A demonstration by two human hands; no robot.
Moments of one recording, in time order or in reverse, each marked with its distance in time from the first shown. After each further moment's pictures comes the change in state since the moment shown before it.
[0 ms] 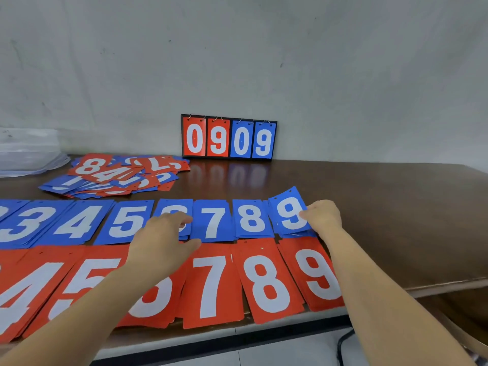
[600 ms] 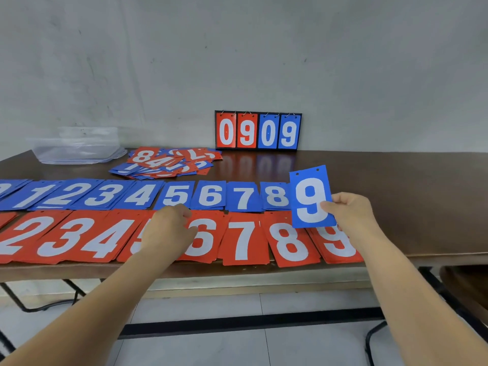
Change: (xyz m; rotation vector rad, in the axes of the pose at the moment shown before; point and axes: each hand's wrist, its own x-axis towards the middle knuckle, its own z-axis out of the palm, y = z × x) left_hand -0.069 -0.031 -0.025 -0.019 0.074 -0.213; right_hand -0.132 0.011 -0.036 0.466 -0.089 -0.173
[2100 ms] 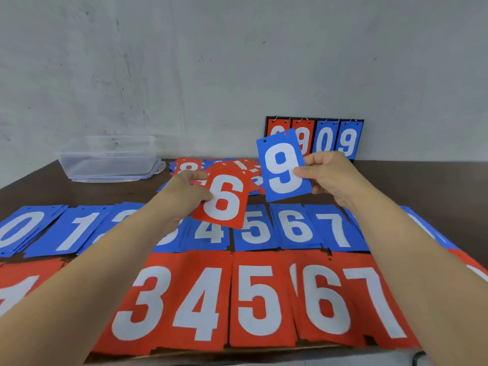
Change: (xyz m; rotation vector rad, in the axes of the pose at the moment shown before) left_hand 0.183 -0.126 -0.085 -0.822 -0.266 -0.141; right_hand 0.040 -0.156 0.229 -0.005 -0.250 -0.153
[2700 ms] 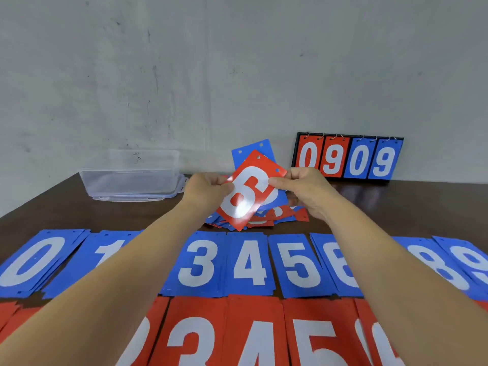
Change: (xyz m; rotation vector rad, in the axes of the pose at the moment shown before) left_hand 0.084 0.007 -0.039 0.086 0.129 0.195; right_hand 0.075 -0.025 0.113 0.165 -0.198 0.016
